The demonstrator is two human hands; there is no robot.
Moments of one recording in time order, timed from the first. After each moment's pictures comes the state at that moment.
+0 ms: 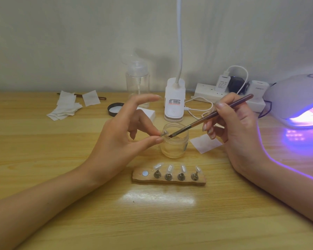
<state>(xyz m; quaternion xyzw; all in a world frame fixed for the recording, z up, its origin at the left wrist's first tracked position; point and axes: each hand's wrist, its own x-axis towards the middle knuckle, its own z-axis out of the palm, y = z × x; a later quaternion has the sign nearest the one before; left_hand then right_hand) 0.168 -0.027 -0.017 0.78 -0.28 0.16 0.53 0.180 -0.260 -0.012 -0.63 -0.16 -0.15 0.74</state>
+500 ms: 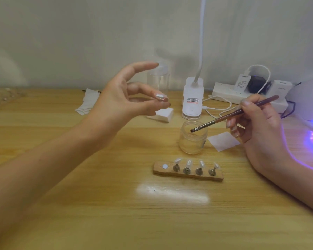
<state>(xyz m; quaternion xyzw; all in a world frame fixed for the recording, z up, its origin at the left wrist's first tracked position) 0.168 0.001 0.037 0.72 -0.19 0.06 0.67 0.179 -0.260 -0.010 -0.60 -0.13 -0.14 0.77</state>
